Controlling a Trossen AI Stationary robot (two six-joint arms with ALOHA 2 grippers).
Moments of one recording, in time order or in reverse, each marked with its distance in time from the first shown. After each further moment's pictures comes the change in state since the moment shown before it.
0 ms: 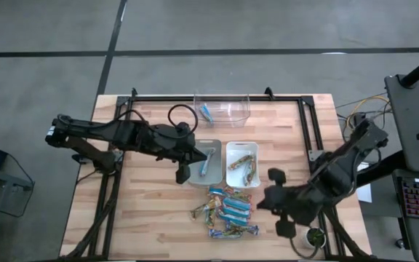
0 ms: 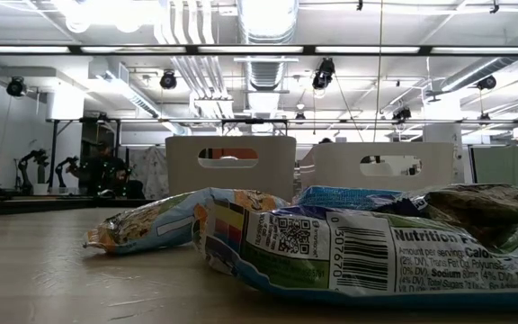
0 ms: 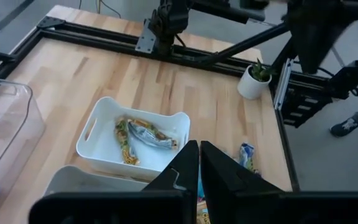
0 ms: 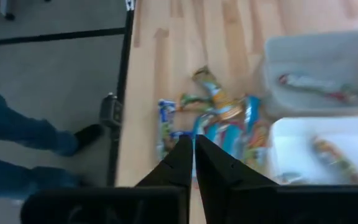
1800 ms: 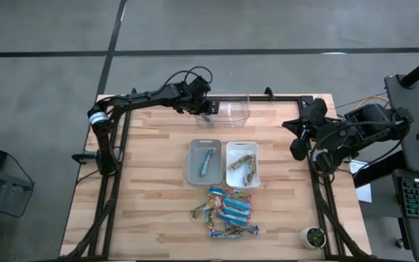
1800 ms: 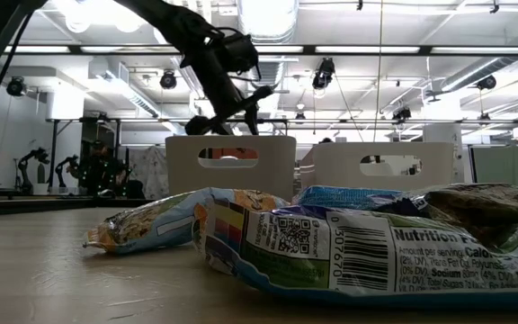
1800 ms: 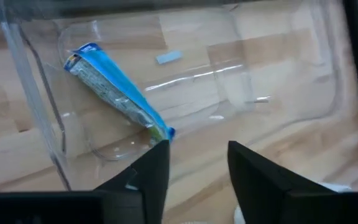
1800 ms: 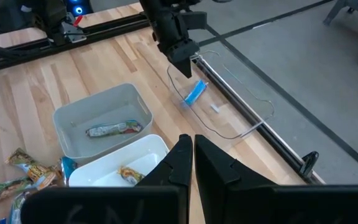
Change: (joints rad) left arm 0.673 0.446 -0.015 0.050 0.145 -0.548; right arm -0.348 -0.386 0.000 -0.358 0.375 -0.036
